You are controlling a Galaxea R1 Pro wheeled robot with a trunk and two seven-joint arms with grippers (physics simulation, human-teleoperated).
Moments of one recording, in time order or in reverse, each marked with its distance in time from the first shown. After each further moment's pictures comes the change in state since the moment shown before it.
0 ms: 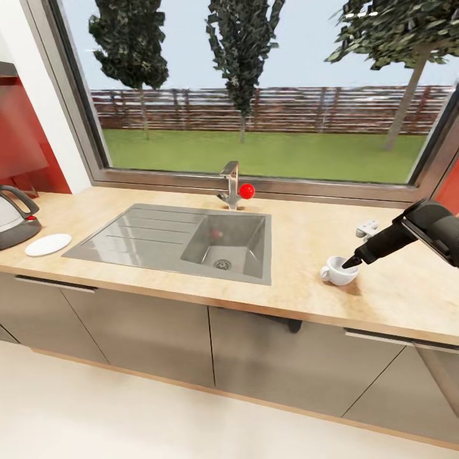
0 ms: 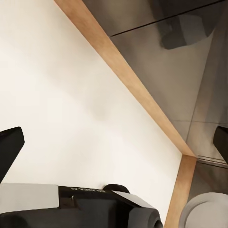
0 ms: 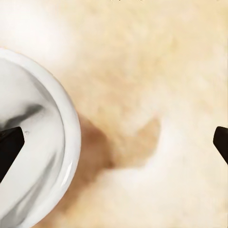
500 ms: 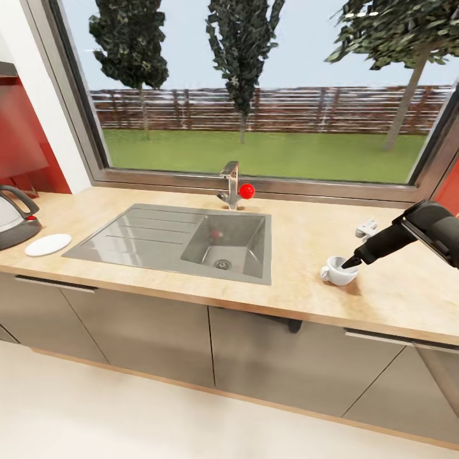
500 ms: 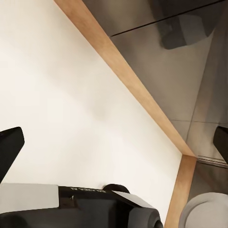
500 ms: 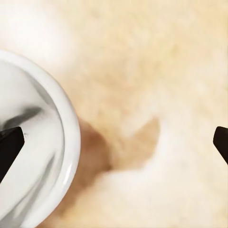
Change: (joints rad) left arm 0.000 0.000 0.000 0.000 0.000 0.000 0.000; right arm 0.003 0.000 0.000 0.003 0.000 -0.031 0.000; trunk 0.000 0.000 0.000
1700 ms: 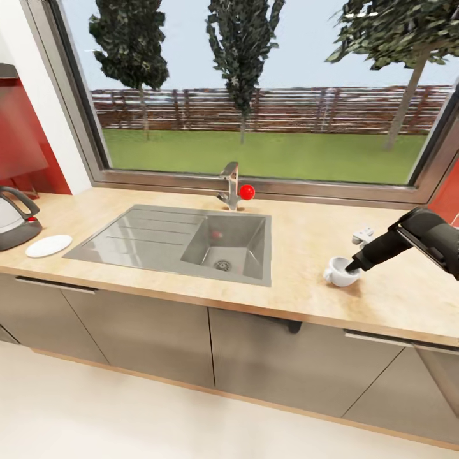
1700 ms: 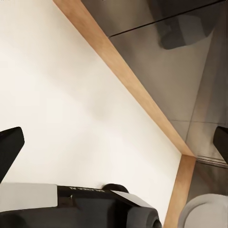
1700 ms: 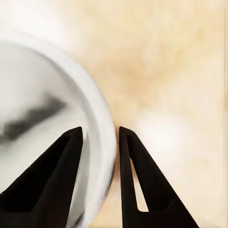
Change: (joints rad) left arm 0.000 0.000 0.000 0.000 0.000 0.000 0.000; right arm 0.035 0.007 0.001 -0.005 -0.002 0.001 0.002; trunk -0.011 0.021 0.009
